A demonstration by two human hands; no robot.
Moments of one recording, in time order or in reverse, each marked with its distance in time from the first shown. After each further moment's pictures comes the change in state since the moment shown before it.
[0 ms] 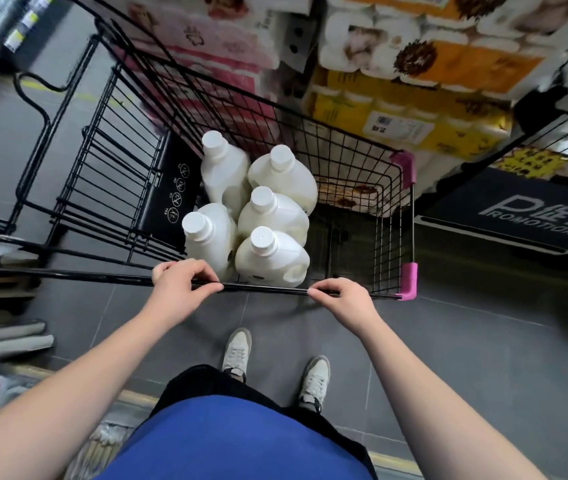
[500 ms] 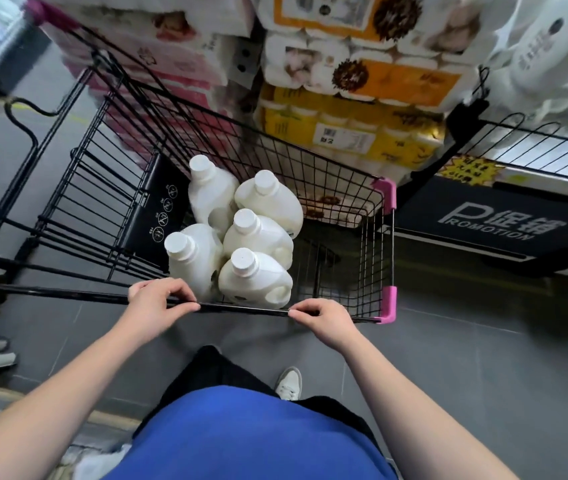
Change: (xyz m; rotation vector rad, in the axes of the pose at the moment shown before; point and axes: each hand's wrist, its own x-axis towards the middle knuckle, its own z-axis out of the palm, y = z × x) left_hand -0.028 0.062 0.043 0.005 -0.026 0.005; right_hand -0.031 0.065 -0.050 -0.034 -0.097 0.007
